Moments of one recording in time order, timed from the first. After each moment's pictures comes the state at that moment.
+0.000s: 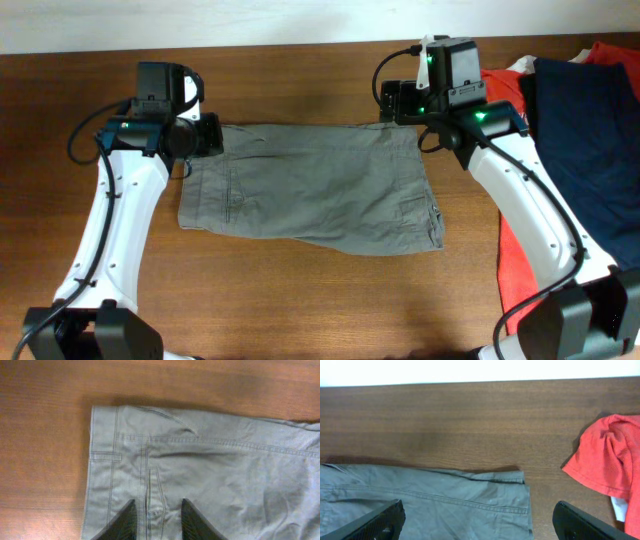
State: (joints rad) left arm -0.06 1.64 1.49 -0.88 0.05 -0.16; right arm 0.24 1.67 1.51 -0.60 0.02 0.21
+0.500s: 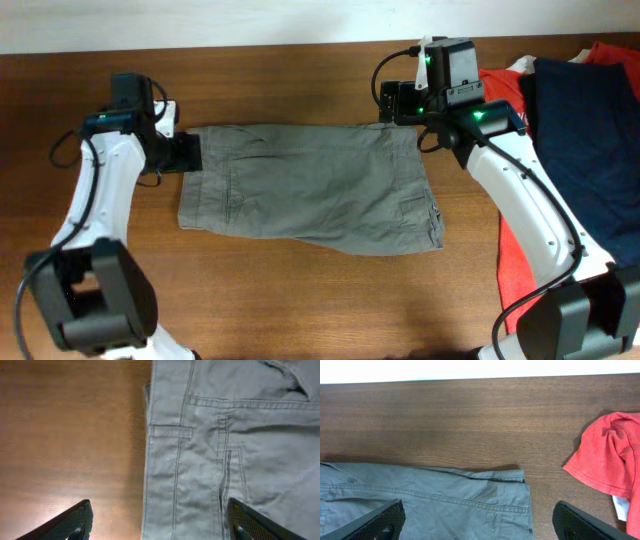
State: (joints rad) left arm 0.11 1.83 1.49 -0.92 0.03 0.06; right arm 0.24 1.68 1.51 -0.60 0.02 0.21
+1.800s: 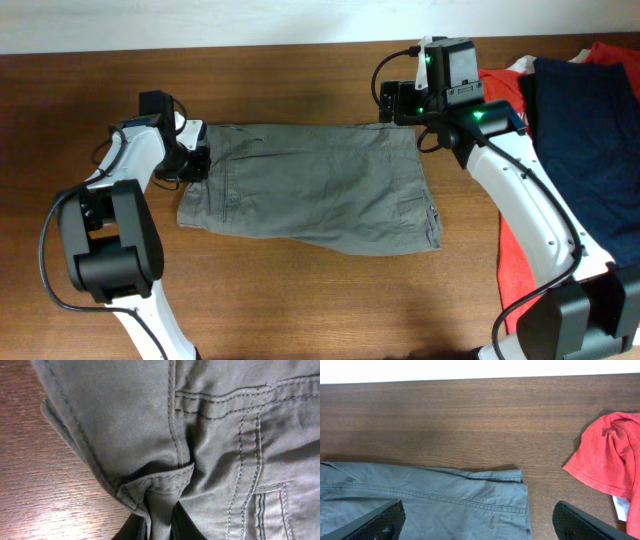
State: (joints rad) left arm 0.11 2.12 1.49 -0.79 0.14 0.18; right arm 0.24 1.68 1.51 -0.60 0.02 0.21
